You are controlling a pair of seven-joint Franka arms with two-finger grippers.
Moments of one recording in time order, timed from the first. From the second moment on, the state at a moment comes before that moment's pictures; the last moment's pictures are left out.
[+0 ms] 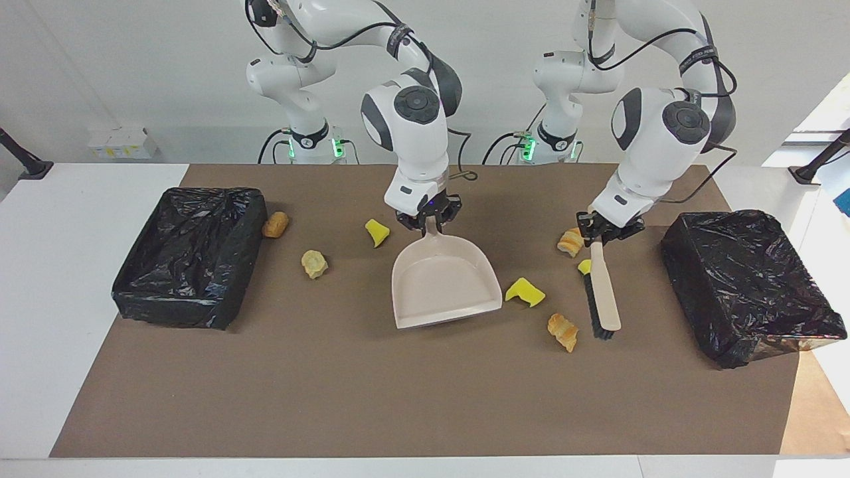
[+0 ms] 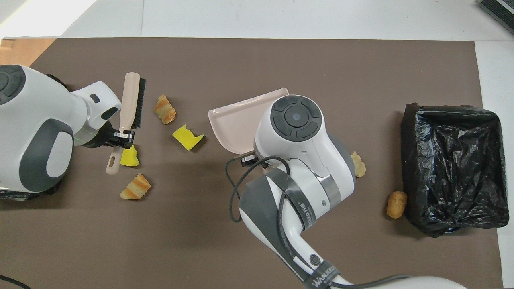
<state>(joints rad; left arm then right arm) -0.13 0.09 -0.04 -1.89 -0.03 1.91 -0.05 0.51 0.29 0.05 -1.65 0.08 1.92 0.16</state>
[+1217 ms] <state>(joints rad) -0.09 0.15 -0.04 -1.84 0.02 1.92 -0.10 0.38 0.32 0.05 -1.67 -0.11 2.02 -1.02</state>
